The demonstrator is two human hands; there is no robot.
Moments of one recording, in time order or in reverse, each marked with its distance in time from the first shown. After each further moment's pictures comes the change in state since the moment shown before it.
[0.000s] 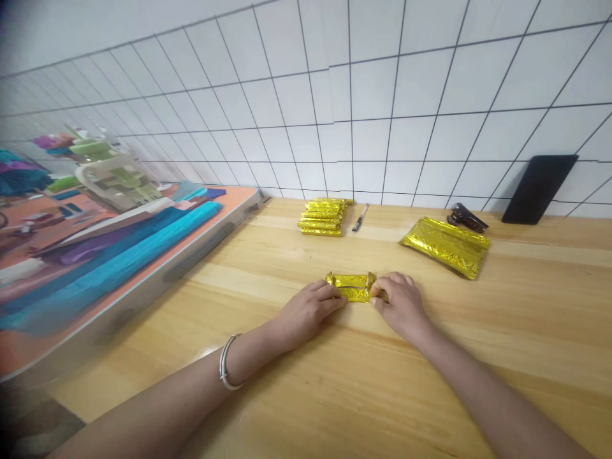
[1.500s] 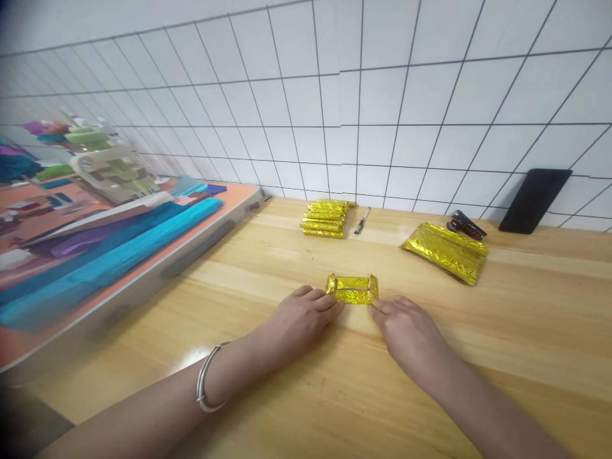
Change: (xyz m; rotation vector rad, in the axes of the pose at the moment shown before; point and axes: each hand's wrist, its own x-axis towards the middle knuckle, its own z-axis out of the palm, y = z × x) left_hand -0.014 0.018 -0.023 0.263 -0.169 -0.045; right_hand -0.033 -0.037 -0.026 -0.479 -0.183 -0.318
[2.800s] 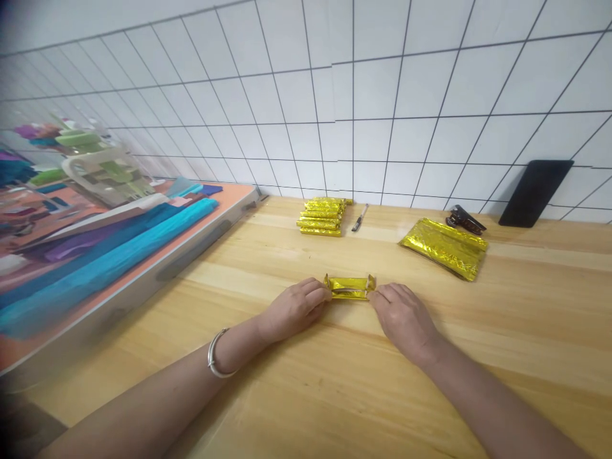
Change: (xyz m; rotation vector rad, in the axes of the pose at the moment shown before) left_hand 0.009 -0.030 0.030 -0.187 0.218 0.029; right_hand 0.011 0.018 0.031 0.035 0.330 -0.022
